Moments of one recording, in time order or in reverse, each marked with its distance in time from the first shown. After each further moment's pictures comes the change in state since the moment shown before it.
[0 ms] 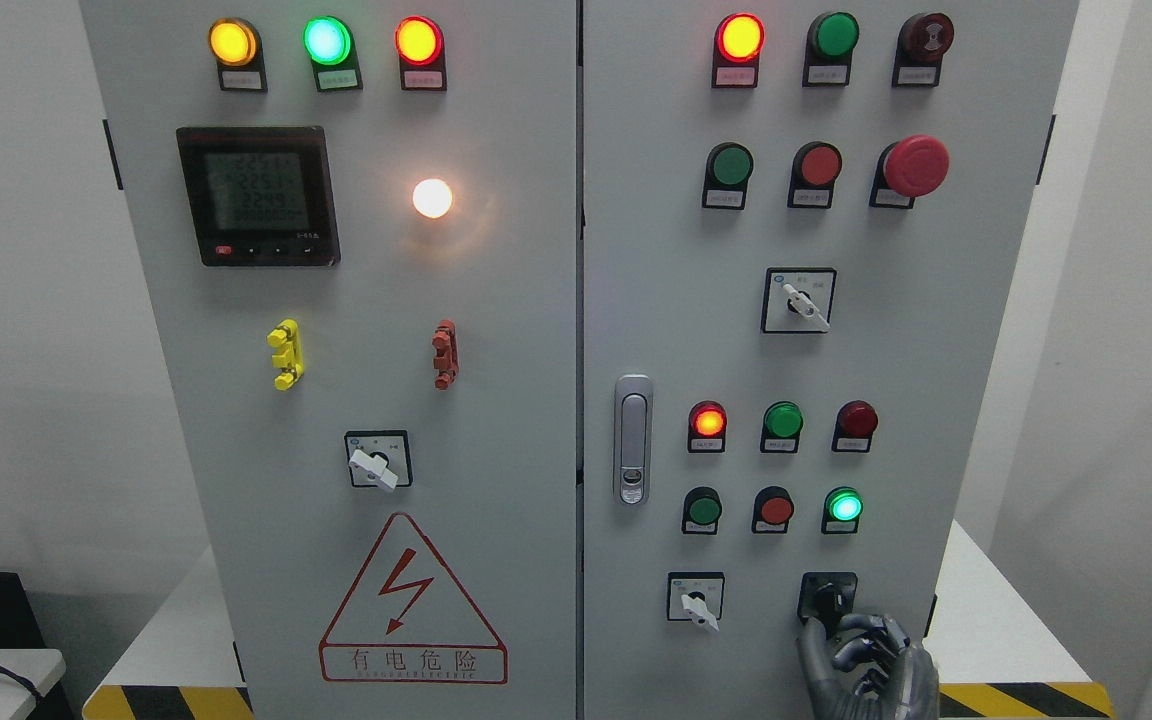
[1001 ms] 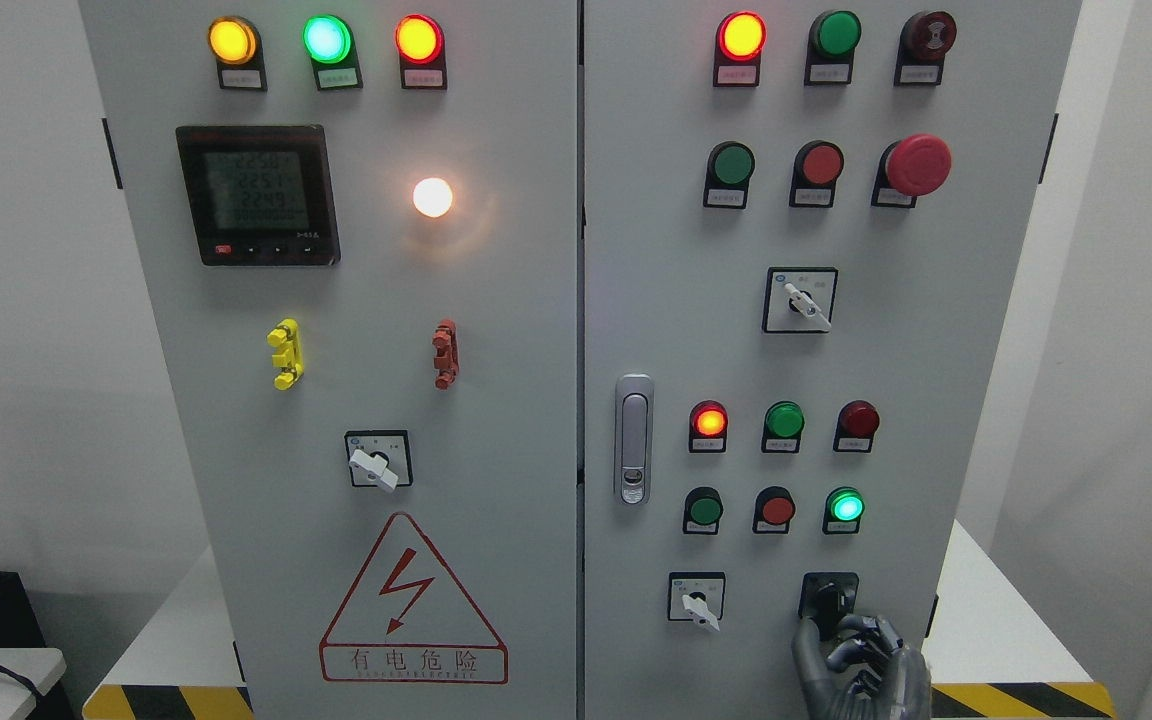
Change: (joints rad) left arm 0.000 0.000 0.000 0.000 0.000 0.000 0.000; right arm -0.001 0.001 0.005 -0.002 -0.035 0.004 0.002
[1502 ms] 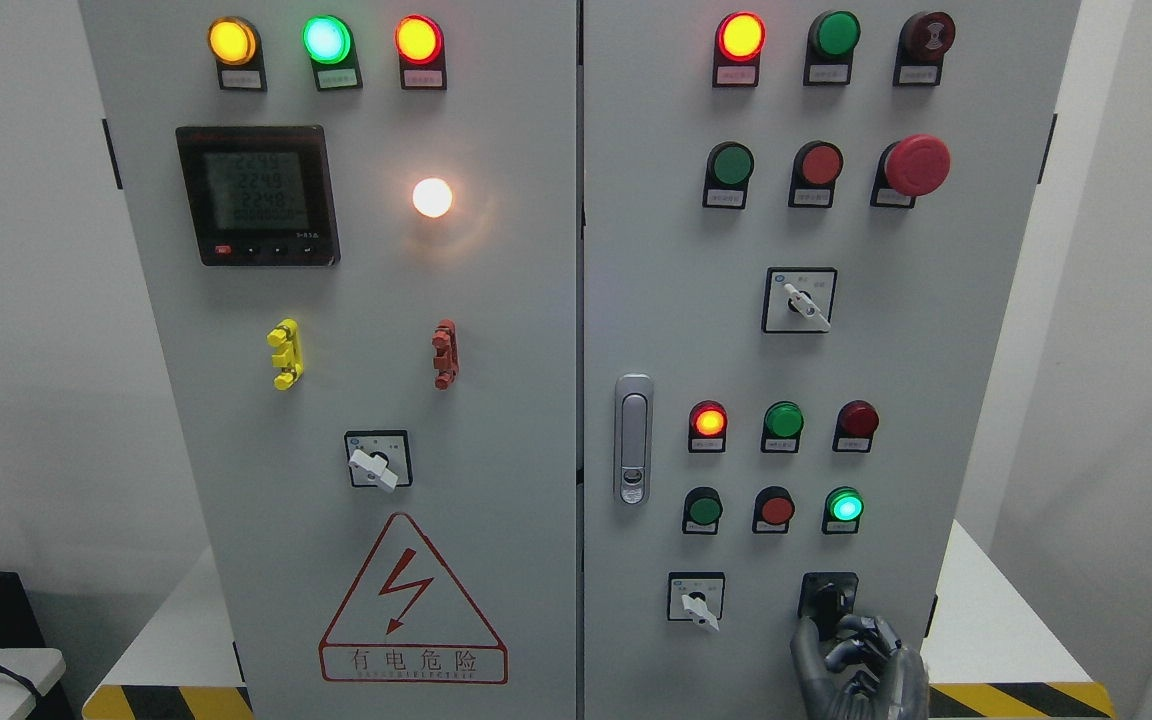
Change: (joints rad) left arm 0.000 0.000 0.000 0.000 0.000 0.000 0.000; right arm -0.002 0.002 0.006 0.000 -0.010 0.006 -0.005
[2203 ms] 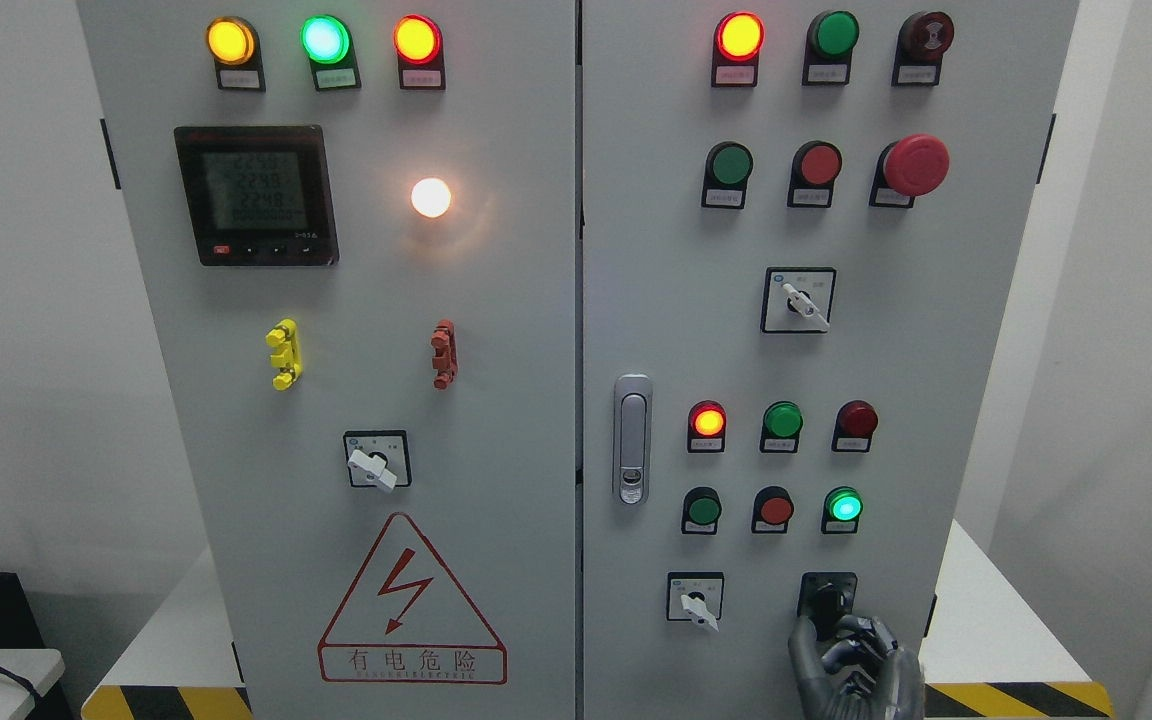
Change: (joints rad) left arm 0.000 0.000 0.000 0.000 0.000 0.000 0.000; right arm -0.001 0.003 0.007 -0.001 -0.032 0.000 -0.004
